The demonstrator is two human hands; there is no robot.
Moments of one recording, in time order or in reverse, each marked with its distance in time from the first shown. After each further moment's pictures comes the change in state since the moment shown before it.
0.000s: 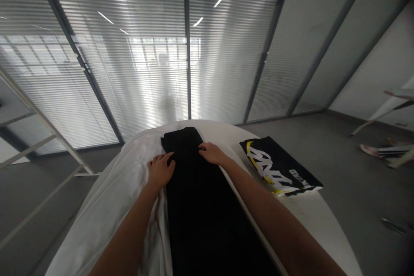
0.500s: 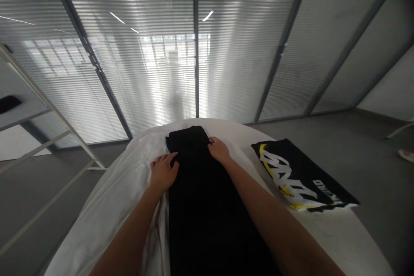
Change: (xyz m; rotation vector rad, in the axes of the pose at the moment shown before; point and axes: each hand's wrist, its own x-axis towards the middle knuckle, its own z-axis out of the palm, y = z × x) left_hand -0.004 0.006 -0.002 -0.017 0.048 -0.009; right_hand 0.044 0.024 0.027 0.220 0.223 0.191
